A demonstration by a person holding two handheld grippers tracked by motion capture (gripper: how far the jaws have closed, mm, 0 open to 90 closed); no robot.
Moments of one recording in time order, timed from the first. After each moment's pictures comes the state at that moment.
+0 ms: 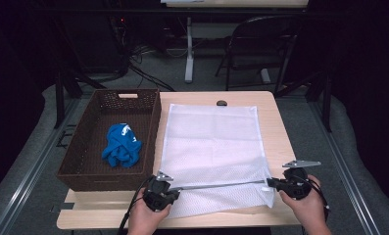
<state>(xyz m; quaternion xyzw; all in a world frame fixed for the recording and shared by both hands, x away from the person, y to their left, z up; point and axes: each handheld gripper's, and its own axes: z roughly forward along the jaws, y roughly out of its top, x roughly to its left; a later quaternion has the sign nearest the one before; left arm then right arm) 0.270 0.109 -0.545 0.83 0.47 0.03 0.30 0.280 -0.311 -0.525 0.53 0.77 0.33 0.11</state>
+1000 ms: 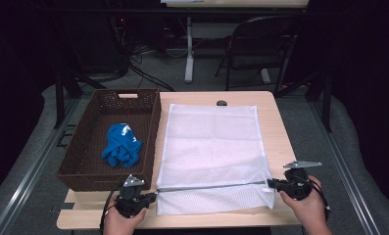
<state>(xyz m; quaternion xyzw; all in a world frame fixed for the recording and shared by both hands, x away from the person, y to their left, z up) 0.254 0.171 -0.545 0.79 0.51 0.04 0.33 0.280 -0.313 -0.527 0.54 0.77 0.34 0.10</state>
